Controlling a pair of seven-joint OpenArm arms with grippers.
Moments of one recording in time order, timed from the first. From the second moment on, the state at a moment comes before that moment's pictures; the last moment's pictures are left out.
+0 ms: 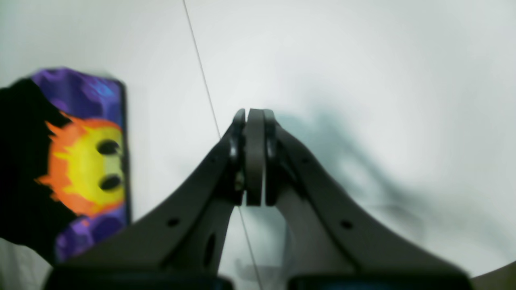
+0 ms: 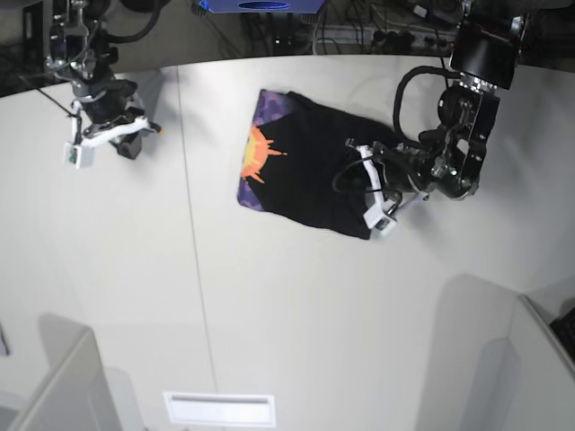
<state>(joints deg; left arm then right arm) -3.8 -24.3 16.6 87.9 -40.3 -20.5 61.7 -30.6 16.6 8.2 111.7 40.5 -9.6 -34.6</state>
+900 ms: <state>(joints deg) -22.0 -22.1 48.9 87.9 -13.6 -31.9 59.3 -31.1 10.0 11.4 111.6 40.5 -9.6 -34.6</state>
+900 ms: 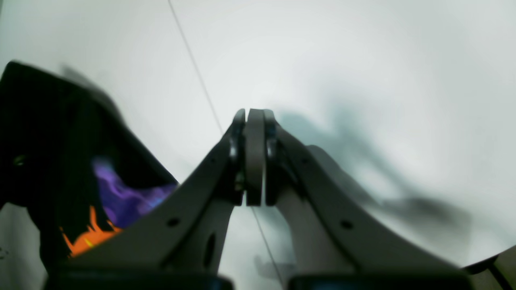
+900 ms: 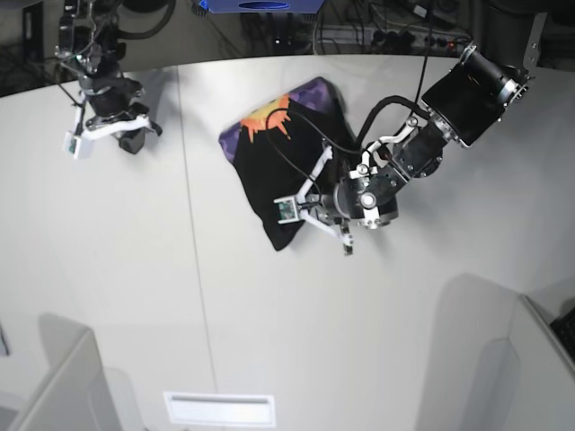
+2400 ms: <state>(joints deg) -32.5 -16.7 64.0 80.3 -9.3 -39.2 48.9 -25.9 8.8 11.3 106.1 40.3 -9.6 -34.6</state>
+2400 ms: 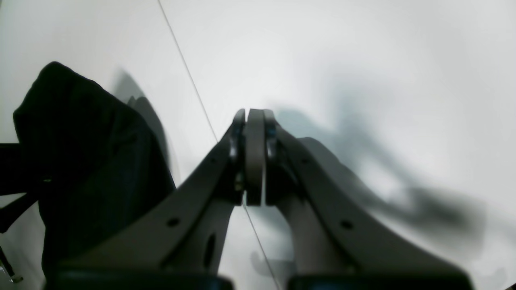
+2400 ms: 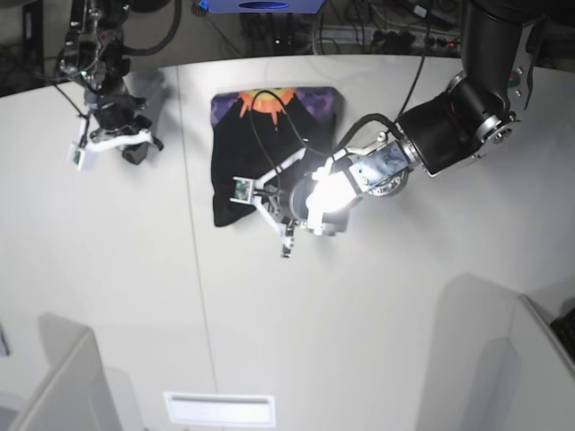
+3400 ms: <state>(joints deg) -23.1 -17.6 22.5 99.3 -5.2 -39.8 49.2 -28.7 15.3 11.1 106.2 40.0 -9.5 -34.4</state>
